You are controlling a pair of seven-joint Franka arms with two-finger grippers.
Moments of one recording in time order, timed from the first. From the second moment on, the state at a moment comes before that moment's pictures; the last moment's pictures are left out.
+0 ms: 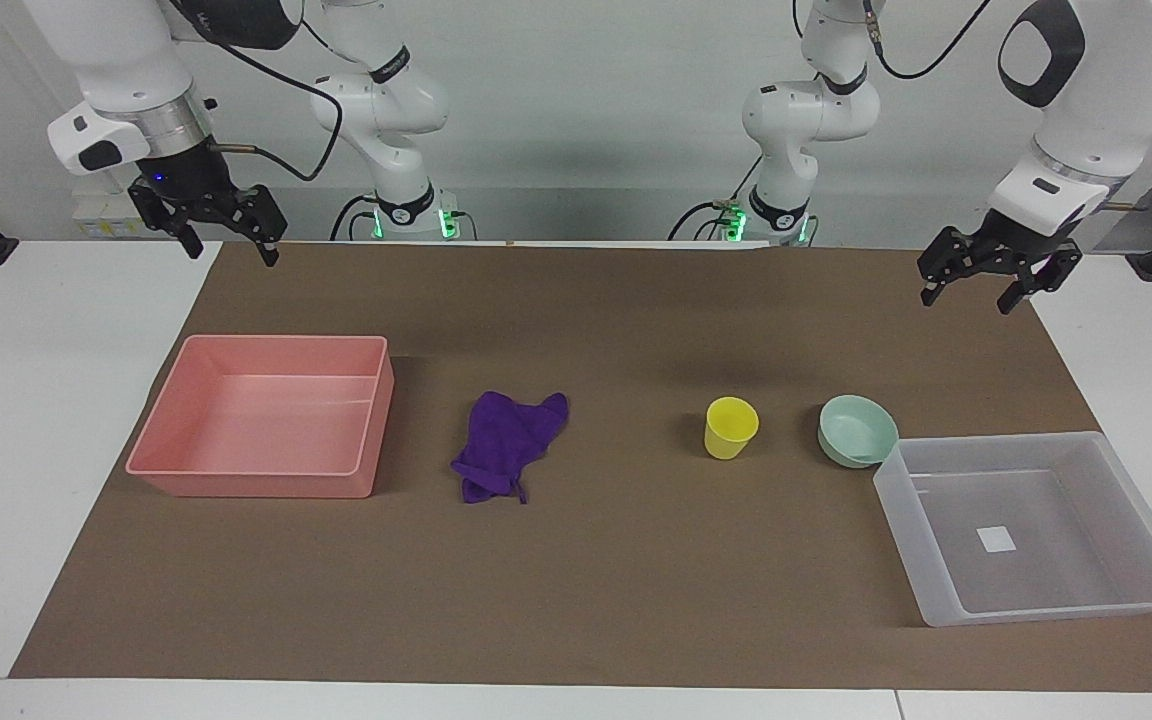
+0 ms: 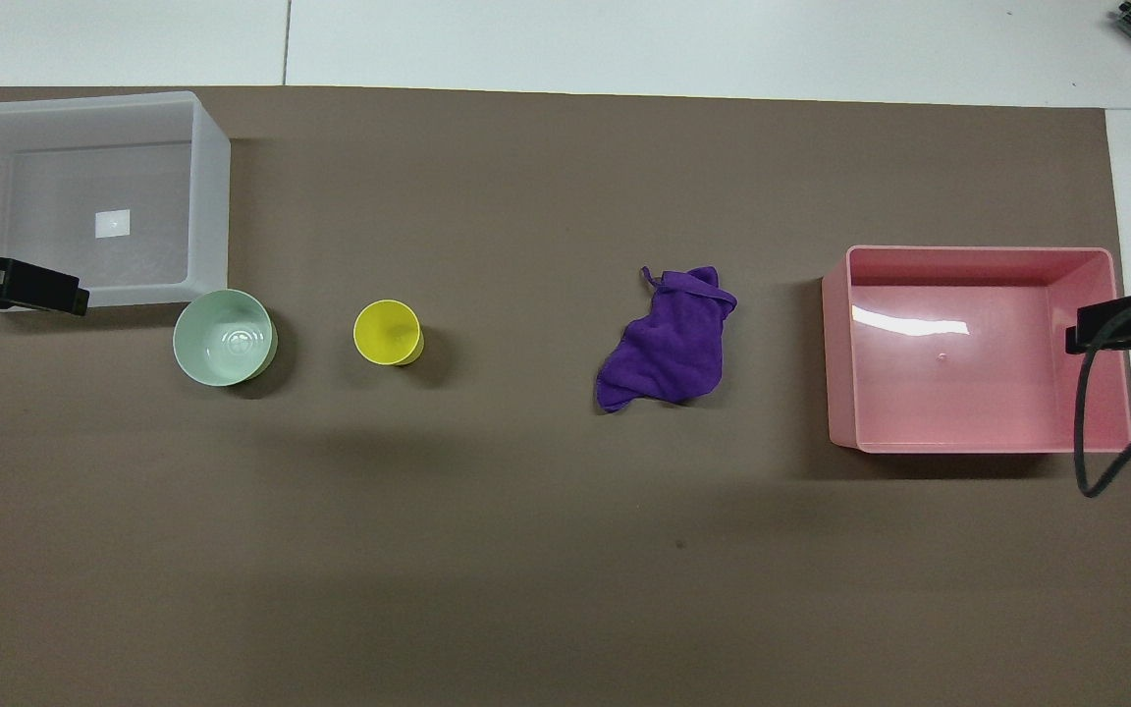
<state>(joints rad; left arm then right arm) 0.00 -0.01 -0.02 -1.63 -0.03 1.67 0.16 0.01 -0.08 -0.07 -1.64 -0.03 1.59 0.05</state>
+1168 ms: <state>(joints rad) 0.01 0.00 -0.02 -1.89 -0.03 2.01 0.15 0.01 -0.08 0.04 -1.68 -0.03 1.68 0.11</state>
